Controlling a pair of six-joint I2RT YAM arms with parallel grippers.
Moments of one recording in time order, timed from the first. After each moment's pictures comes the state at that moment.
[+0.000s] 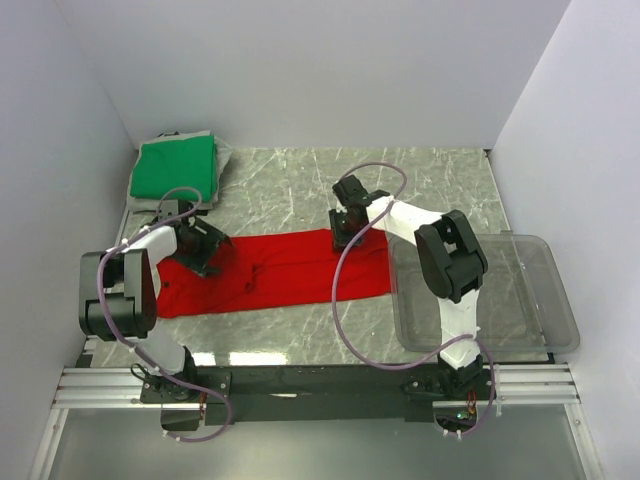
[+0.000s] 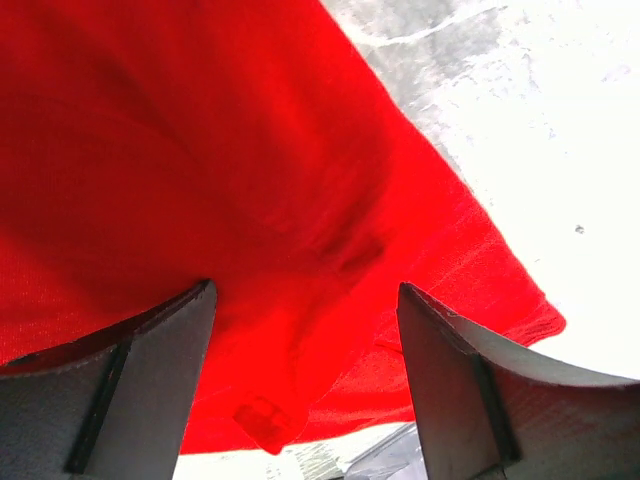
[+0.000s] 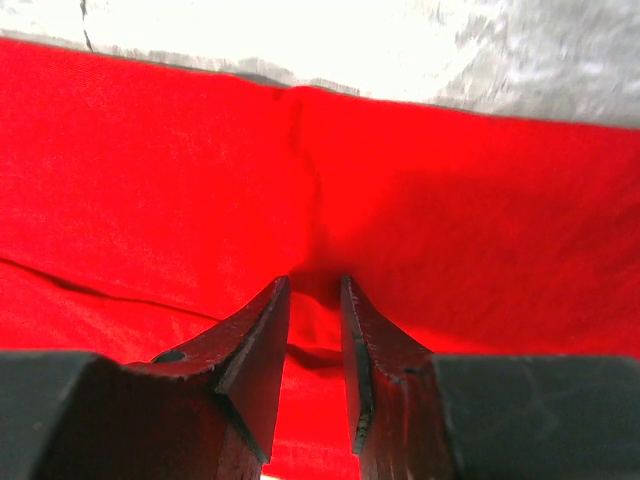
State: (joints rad) left arm 0.07 1.63 0.89 -0.42 0.24 -0.98; right arm 0.53 2.05 1.45 -0.56 -0.11 0.39
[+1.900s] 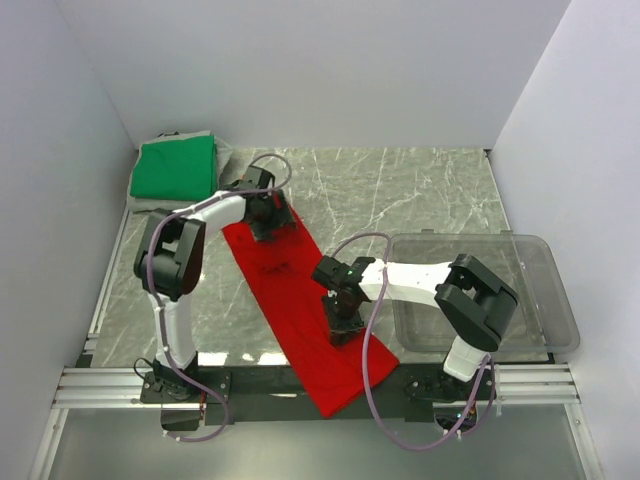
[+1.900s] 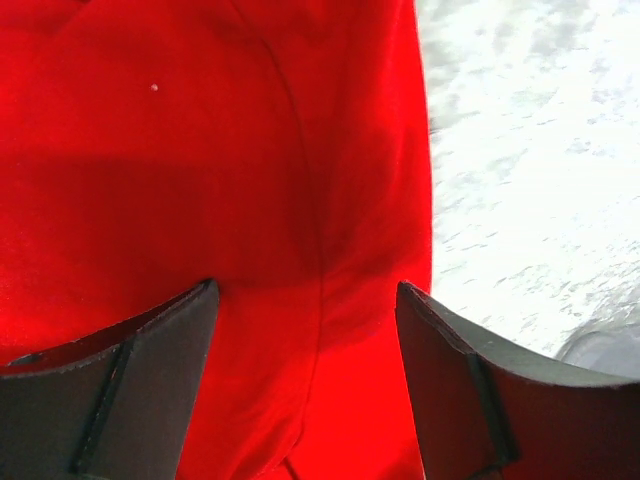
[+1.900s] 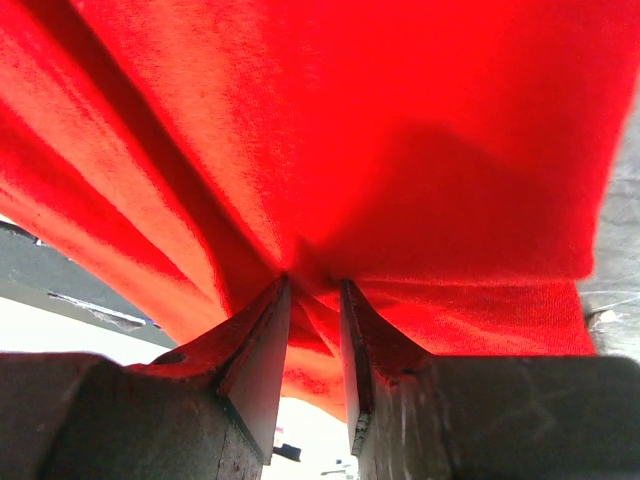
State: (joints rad) left arm -0.35 2.00 1.37 -0.43 0.16 -0.75; right arm 0.96 1.69 0.95 -0.70 -0.23 0.79
